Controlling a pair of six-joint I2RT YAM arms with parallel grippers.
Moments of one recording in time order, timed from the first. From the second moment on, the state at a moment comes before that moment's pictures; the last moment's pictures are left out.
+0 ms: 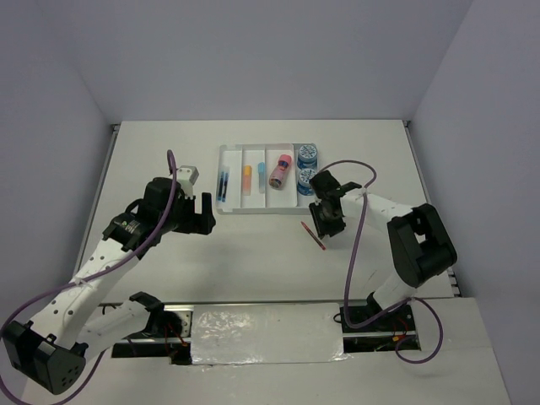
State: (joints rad) left arm -0.43 0.93 0.90 -0.69 -0.02 -0.29; right arm 0.45 1.60 0.93 -0.63 0.08 0.20
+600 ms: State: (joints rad) left arm -0.43 0.93 0.90 -0.69 -0.02 -0.29; right arm 0.45 1.64 0.94 -0.63 0.07 0.19
